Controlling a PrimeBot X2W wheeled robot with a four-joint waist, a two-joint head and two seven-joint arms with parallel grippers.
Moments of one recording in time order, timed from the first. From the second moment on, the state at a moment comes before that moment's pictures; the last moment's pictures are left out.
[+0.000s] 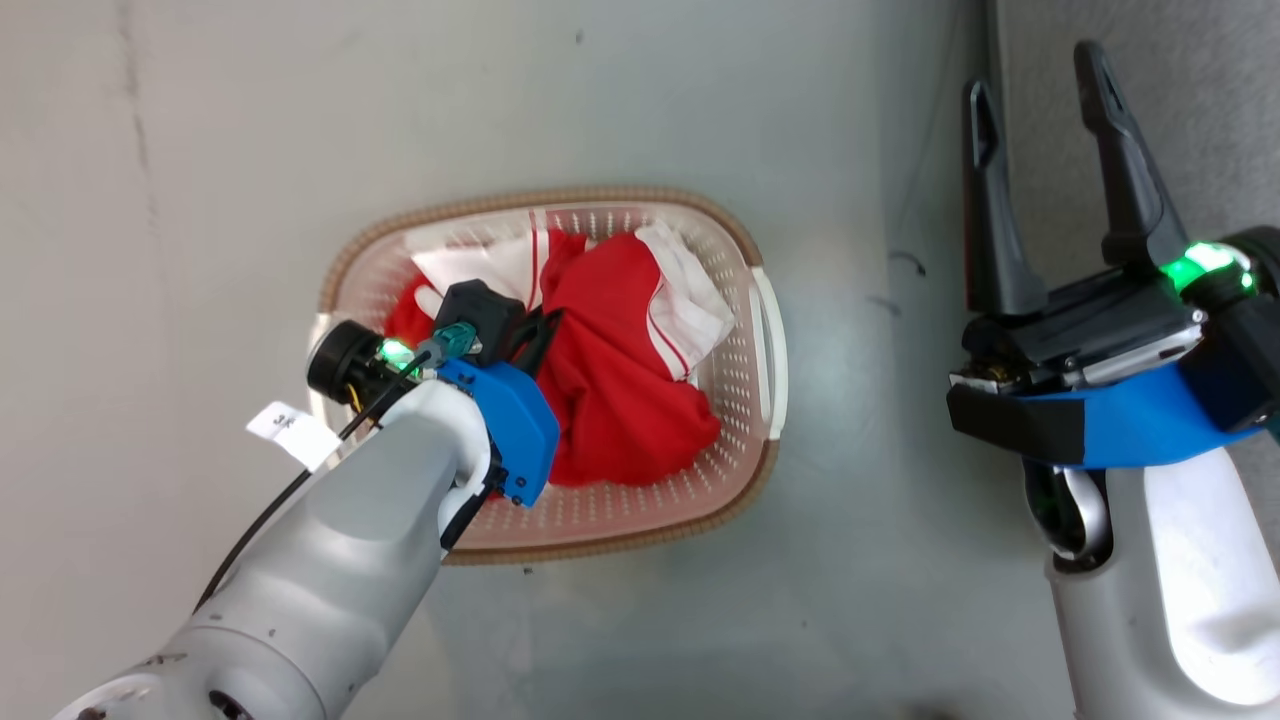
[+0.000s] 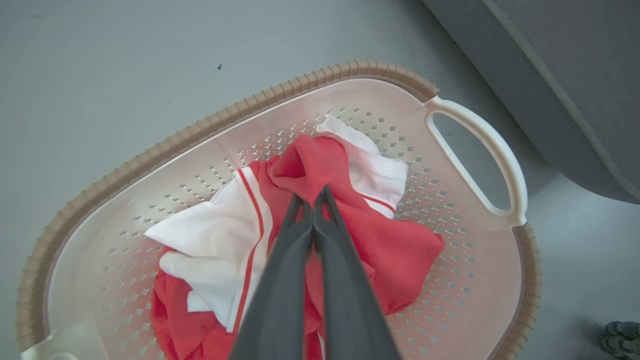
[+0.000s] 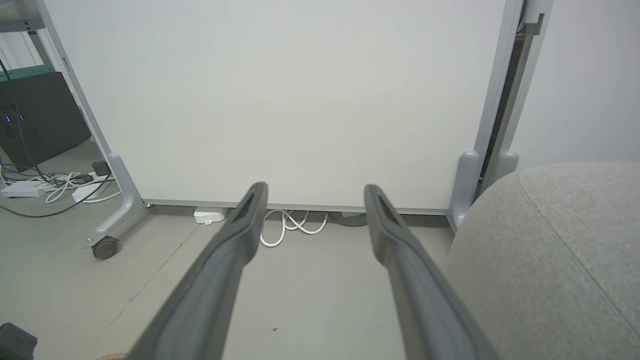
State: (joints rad) left arm -0.96 0.12 -1.26 1.13 -0.91 -0.13 -0.26; right arm -0.49 -0.05 0.08 -0.03 0.08 0.13 -0.26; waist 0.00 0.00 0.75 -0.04
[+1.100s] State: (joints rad) left arm -0.63 0.15 -0.49 0.53 -0.42 -0.11 -0.26; right arm -0.26 -0.05 0.06 0.06 0.12 0.13 -0.26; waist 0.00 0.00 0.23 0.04
